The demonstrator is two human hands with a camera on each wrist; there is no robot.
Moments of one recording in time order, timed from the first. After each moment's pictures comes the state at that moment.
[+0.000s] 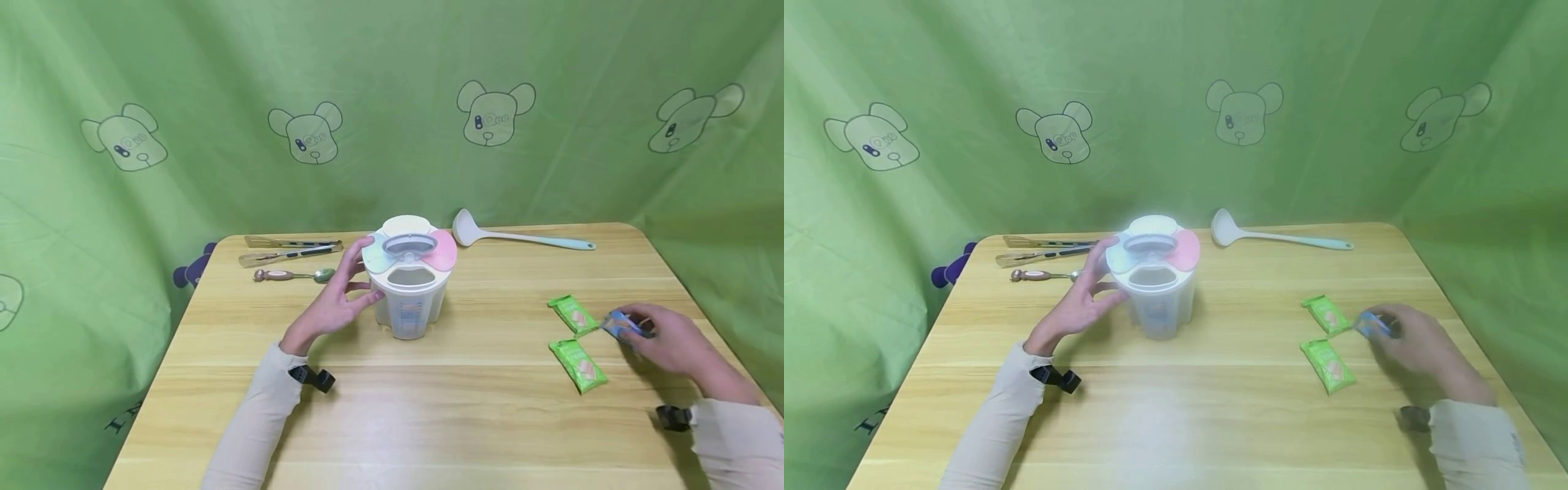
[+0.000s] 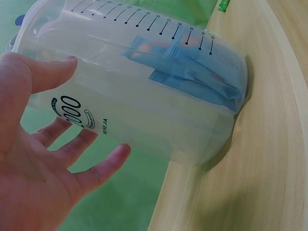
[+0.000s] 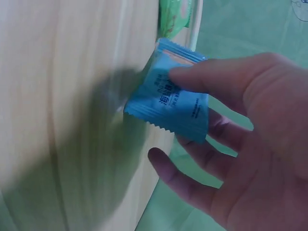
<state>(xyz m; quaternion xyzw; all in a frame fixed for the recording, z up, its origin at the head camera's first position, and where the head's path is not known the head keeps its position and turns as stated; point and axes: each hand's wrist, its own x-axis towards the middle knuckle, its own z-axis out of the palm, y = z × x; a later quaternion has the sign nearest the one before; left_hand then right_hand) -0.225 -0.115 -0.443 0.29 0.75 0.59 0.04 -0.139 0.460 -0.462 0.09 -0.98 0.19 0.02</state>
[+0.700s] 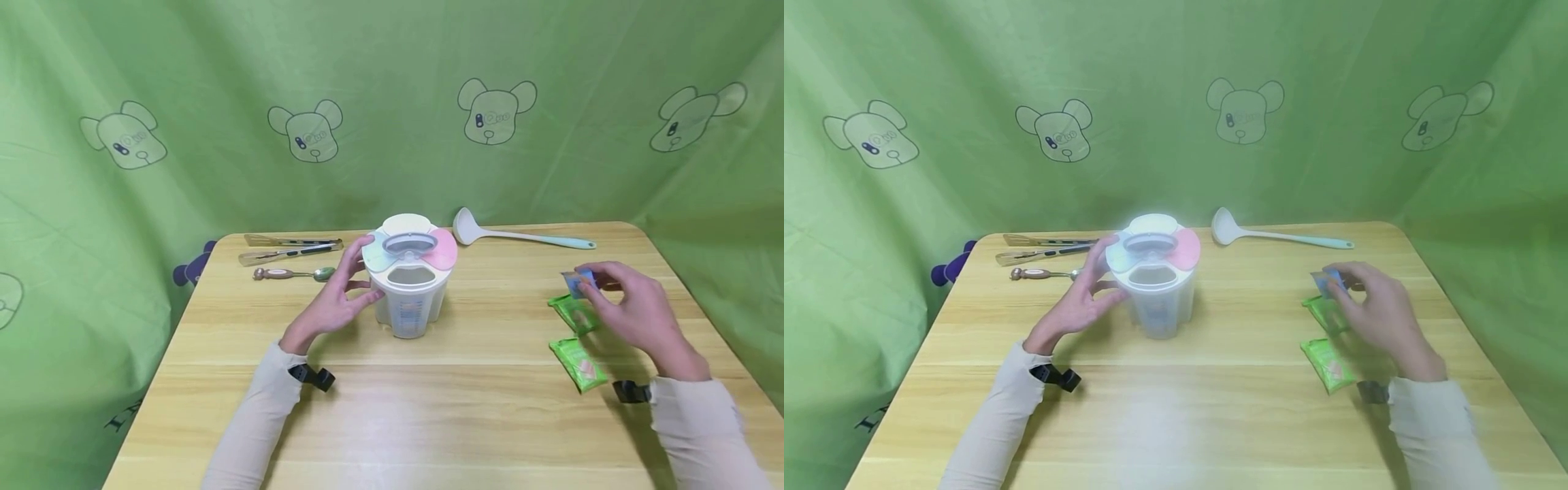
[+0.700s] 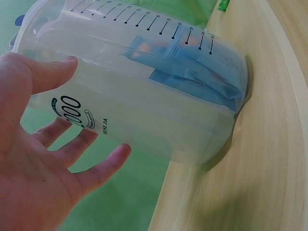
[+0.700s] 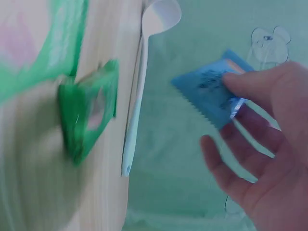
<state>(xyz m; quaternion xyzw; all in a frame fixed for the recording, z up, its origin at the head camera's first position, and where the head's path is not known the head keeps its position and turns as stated) -0.224 -0.115 -0.443 0.29 0.75 0.59 0.04 -0.164 0.381 -0.425 0.13 -0.93 0.26 0.22</state>
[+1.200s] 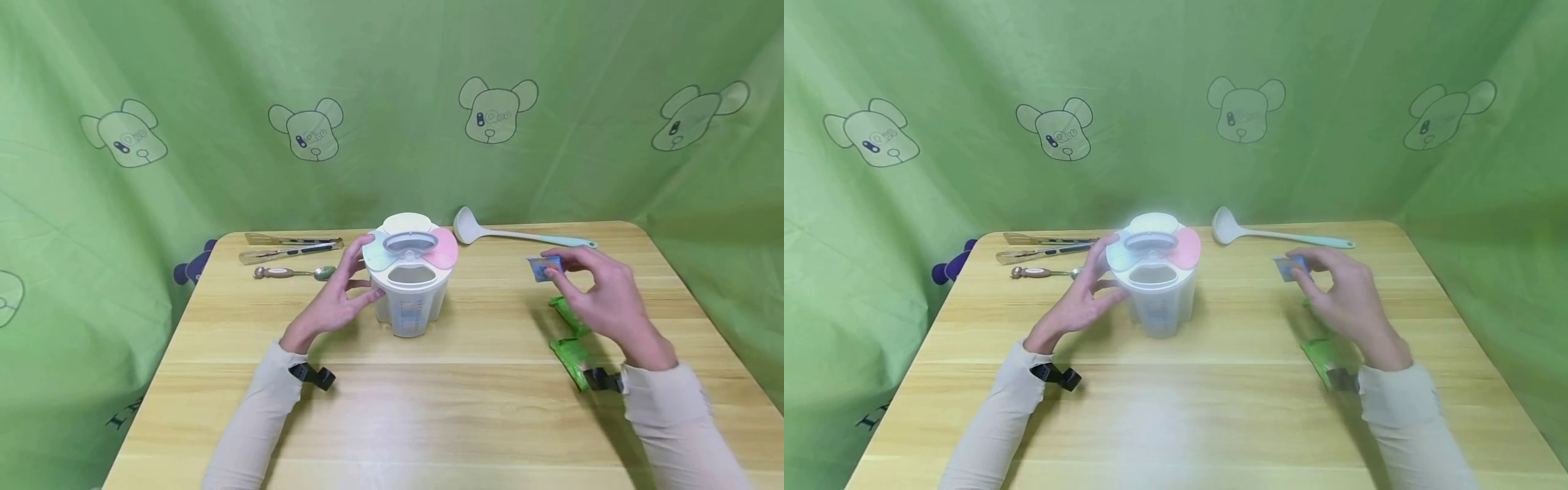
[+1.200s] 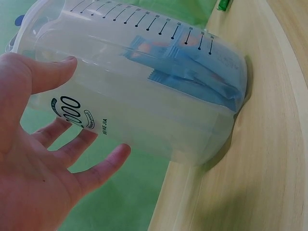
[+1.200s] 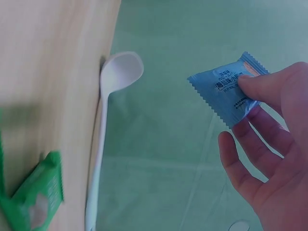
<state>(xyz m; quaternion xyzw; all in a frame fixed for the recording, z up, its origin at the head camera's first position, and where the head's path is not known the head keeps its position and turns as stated) -0.224 -0.115 -0.443 0.29 0.75 0.59 0.04 -0.173 0.319 -0.400 0.19 -0.89 0.30 0.29</state>
